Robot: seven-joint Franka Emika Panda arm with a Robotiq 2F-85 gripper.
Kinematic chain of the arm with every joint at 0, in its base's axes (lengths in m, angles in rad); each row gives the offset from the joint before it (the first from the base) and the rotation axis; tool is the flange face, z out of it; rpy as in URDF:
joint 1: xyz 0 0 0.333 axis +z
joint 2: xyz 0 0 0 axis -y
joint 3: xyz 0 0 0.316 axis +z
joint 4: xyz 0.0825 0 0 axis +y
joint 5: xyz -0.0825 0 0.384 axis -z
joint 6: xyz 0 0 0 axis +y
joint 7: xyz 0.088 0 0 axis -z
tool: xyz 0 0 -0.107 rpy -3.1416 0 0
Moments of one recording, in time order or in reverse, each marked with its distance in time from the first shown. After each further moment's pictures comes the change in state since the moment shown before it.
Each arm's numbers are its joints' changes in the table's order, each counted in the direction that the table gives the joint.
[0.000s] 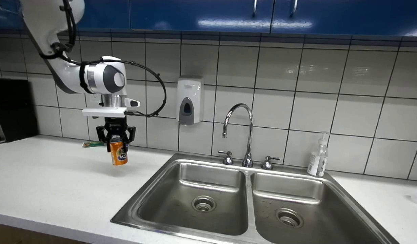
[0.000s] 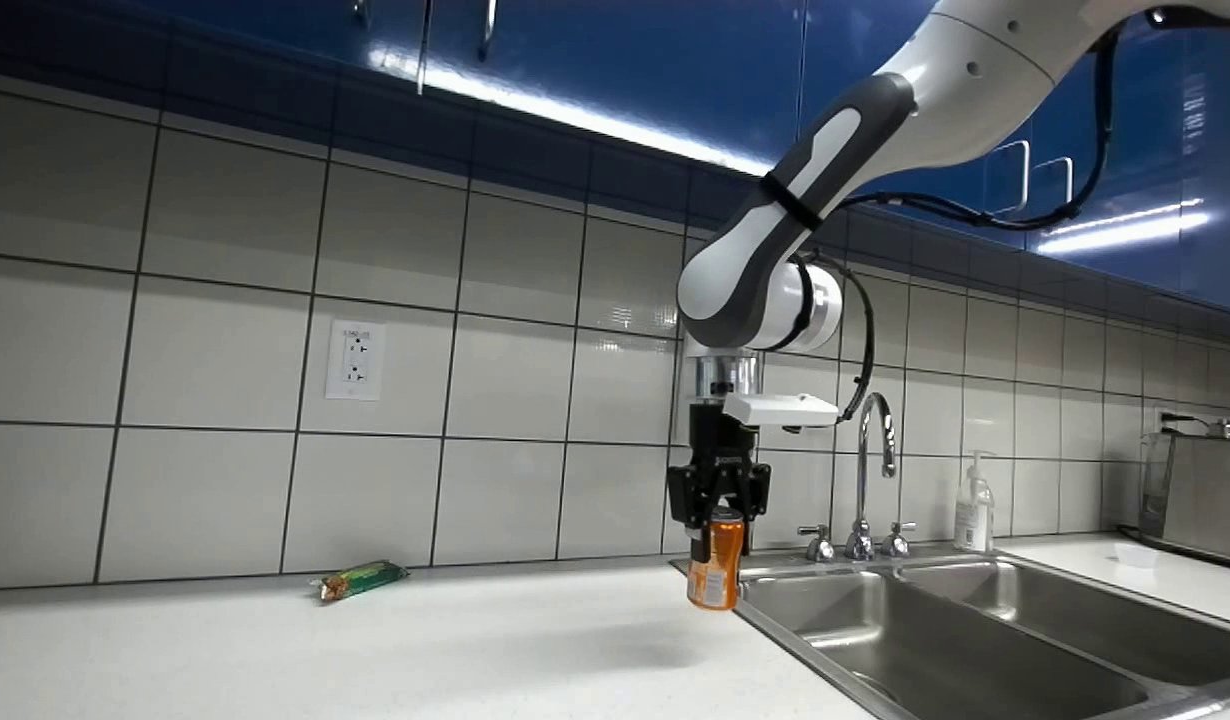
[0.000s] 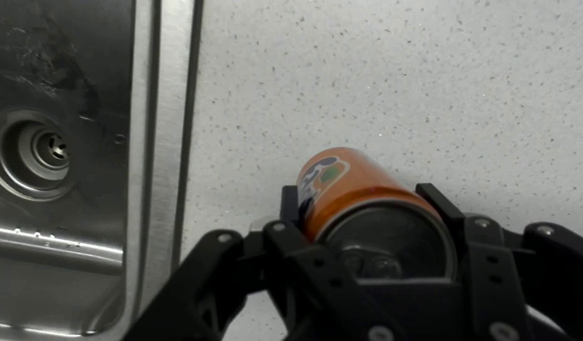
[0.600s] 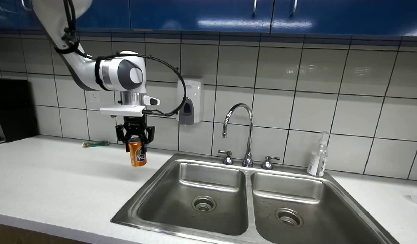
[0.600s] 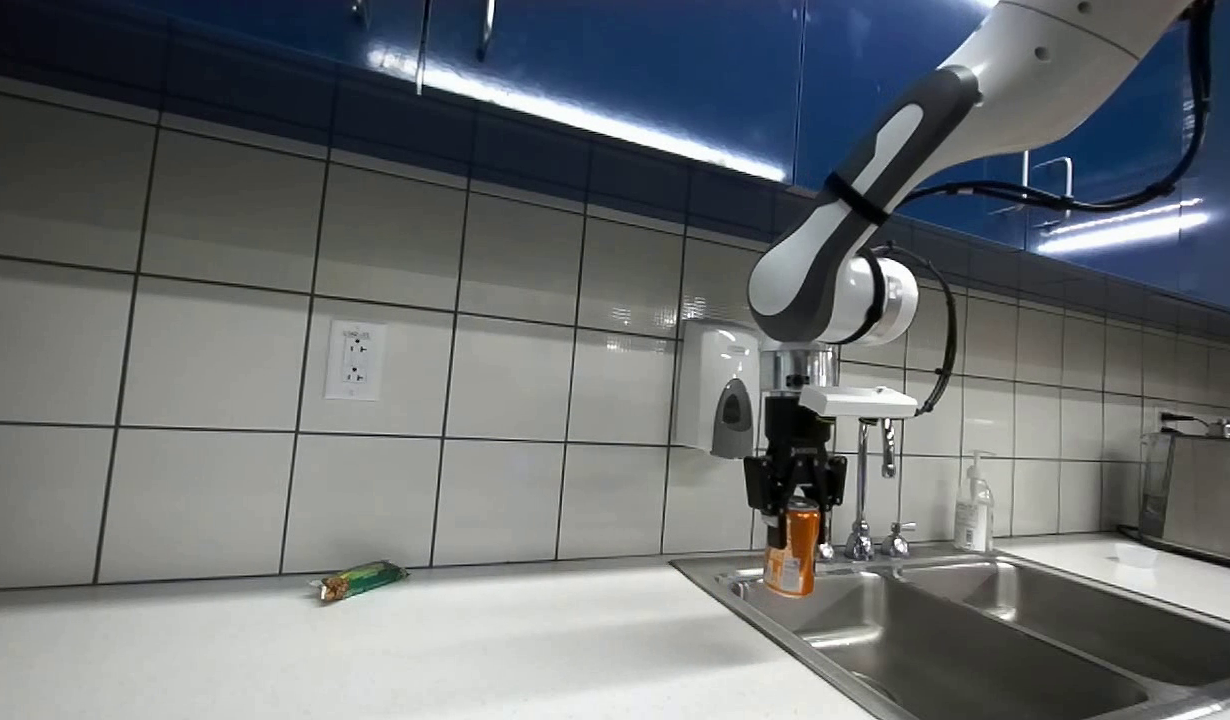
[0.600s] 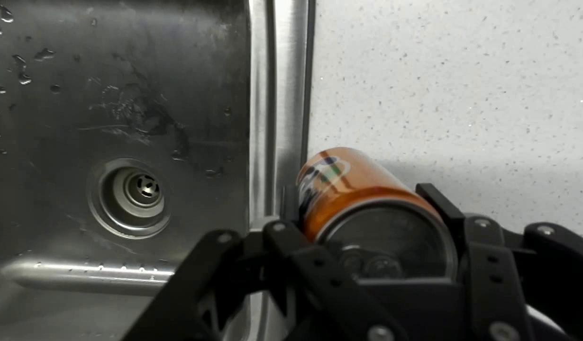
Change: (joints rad) arm -0.092 0.108 -0.076 0.107 -0.007 -0.016 -0.043
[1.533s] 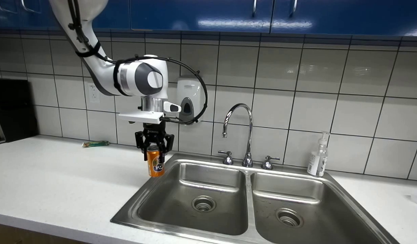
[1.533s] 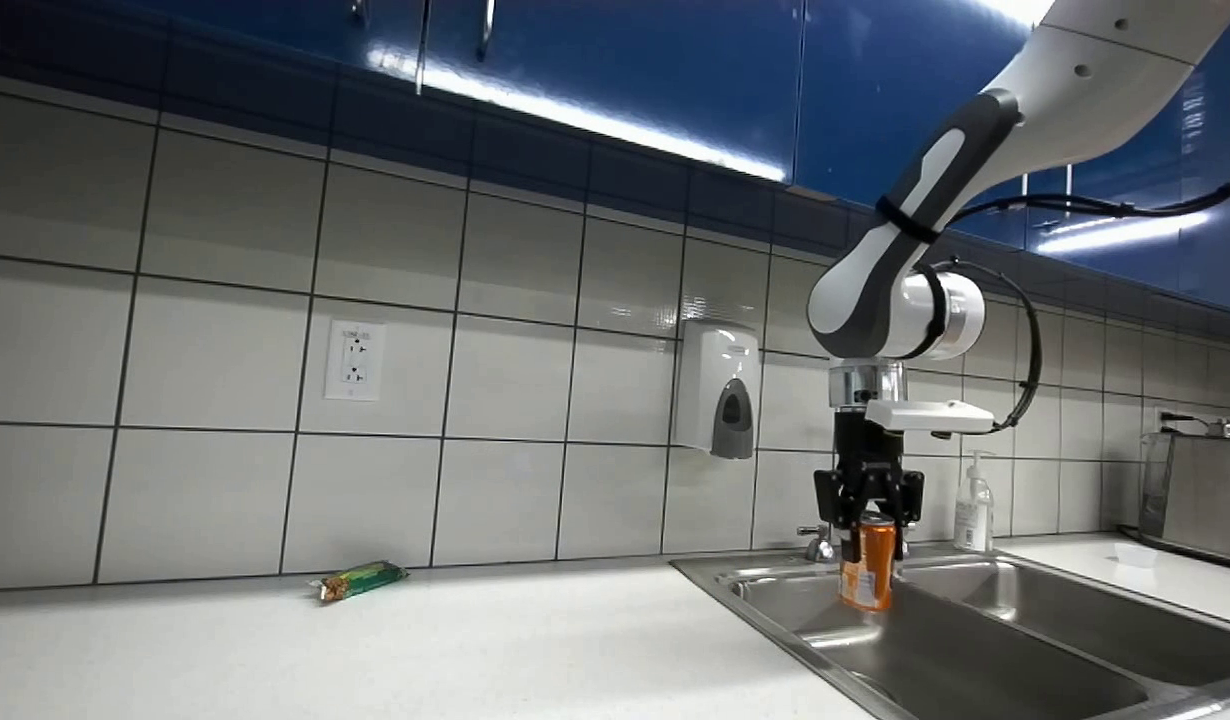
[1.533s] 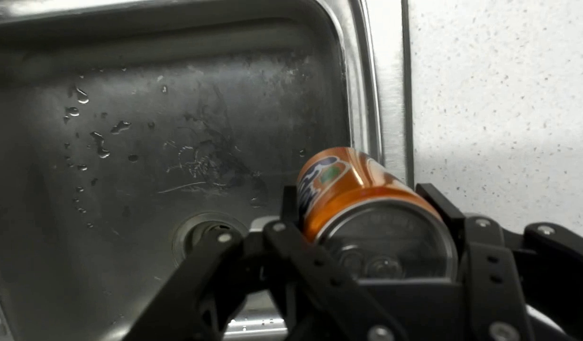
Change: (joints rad) arm -0.081 0.022 -0.091 0.058 -0.006 -0.002 -0.011
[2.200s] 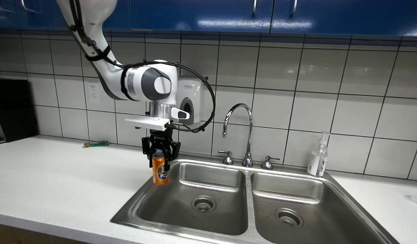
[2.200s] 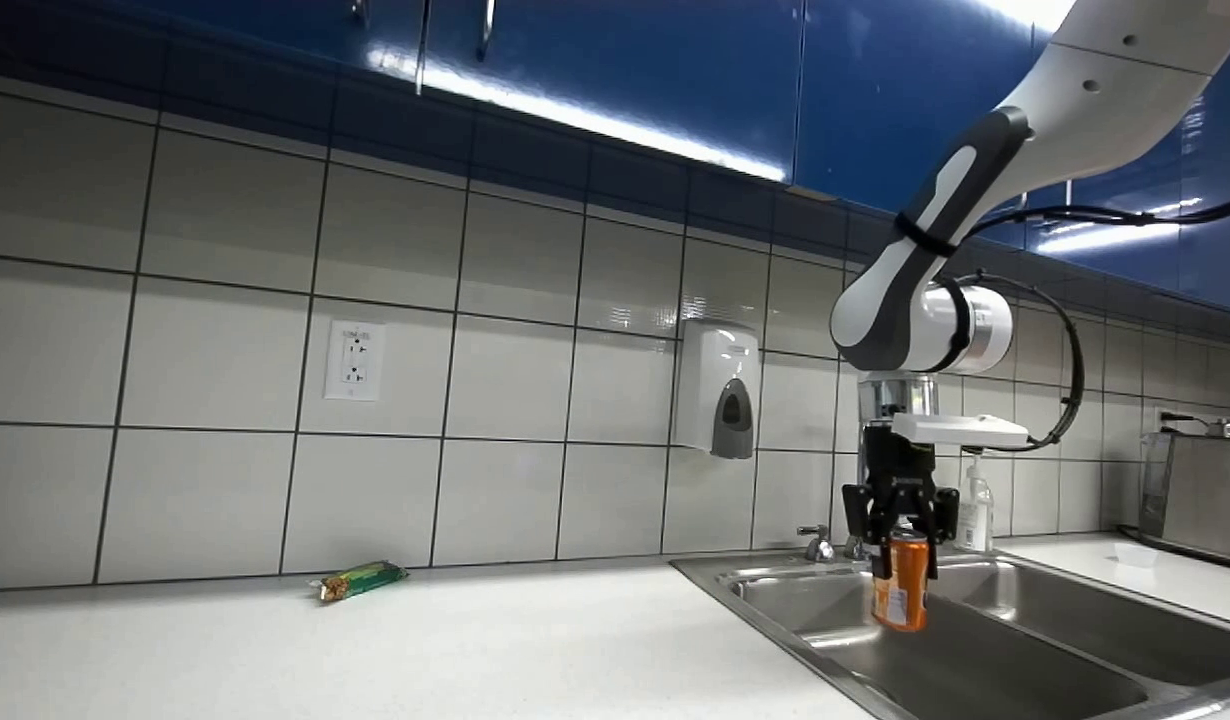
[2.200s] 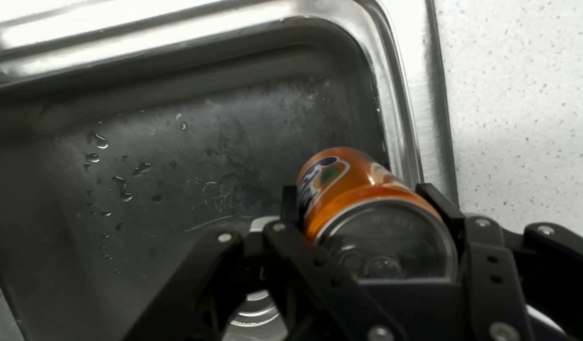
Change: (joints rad) arm -0.037 -0.013 -0.036 0.023 -0.031 0.000 0.000
